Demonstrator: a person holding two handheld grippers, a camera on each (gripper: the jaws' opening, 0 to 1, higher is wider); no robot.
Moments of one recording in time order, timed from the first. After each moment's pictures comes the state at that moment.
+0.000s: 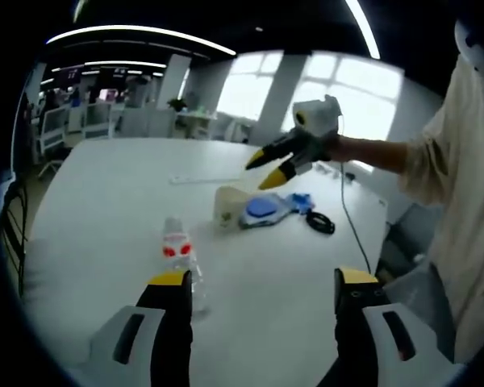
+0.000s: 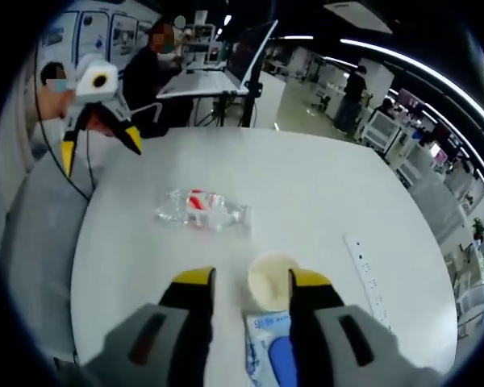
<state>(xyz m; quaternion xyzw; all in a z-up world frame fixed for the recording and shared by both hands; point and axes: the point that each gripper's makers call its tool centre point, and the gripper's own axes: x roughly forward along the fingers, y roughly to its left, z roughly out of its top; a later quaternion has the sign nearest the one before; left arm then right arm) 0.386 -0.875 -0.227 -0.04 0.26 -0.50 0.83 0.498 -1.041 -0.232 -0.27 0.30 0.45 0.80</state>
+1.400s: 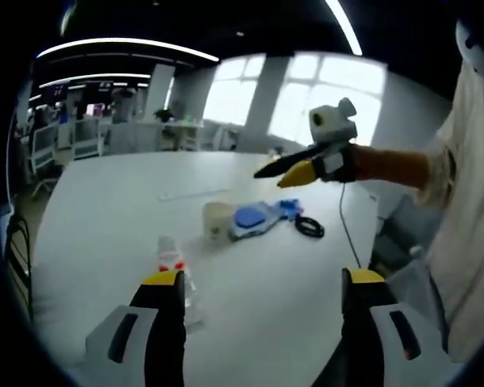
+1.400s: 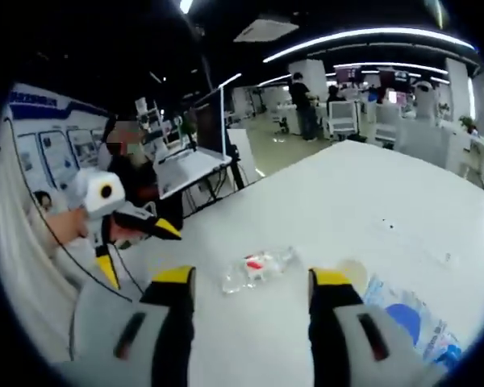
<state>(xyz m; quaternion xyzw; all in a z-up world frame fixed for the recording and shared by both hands) 0.378 -0.876 -0.201 -0.02 0.24 -0.52 0.82 0.438 -0.990 -0.175 0.06 0.29 0.39 0.87</state>
